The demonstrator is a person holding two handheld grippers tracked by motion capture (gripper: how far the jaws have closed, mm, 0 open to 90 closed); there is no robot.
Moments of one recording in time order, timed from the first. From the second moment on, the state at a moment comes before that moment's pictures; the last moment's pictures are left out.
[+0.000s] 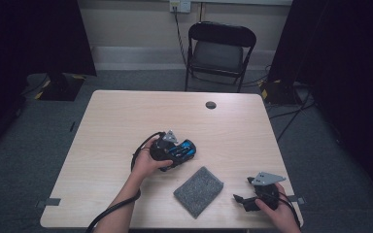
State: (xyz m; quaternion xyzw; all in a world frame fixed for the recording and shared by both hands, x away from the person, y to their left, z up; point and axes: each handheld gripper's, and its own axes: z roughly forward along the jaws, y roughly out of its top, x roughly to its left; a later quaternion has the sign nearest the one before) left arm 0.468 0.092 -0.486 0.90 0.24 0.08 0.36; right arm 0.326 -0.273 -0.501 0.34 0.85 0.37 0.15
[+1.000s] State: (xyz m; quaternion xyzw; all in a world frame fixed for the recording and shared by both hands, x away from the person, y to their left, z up) left arm 0.480 0.056 -0.490 0.89 0.27 0.10 0.35; right arm 0.325 -0.272 -0.501 0.34 0.85 0.37 0.15
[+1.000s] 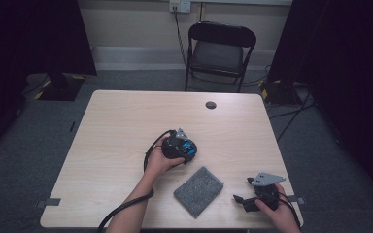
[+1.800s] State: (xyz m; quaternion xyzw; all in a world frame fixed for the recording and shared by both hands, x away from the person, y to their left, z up) left arm 0.484 0.053 -0.491 0.86 0.34 0.13 0.35; right arm 0.324 -0.272 -0.501 0.34 0.85 0.37 0.15
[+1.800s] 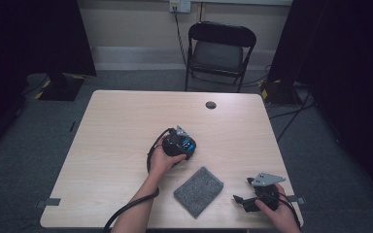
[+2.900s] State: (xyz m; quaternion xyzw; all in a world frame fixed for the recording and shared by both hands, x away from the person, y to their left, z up) left arm 0.465 0.086 -0.471 0.85 0.33 0.11 0.41; right arm 0.324 -0.272 -0.501 0.34 0.85 0.37 0.15
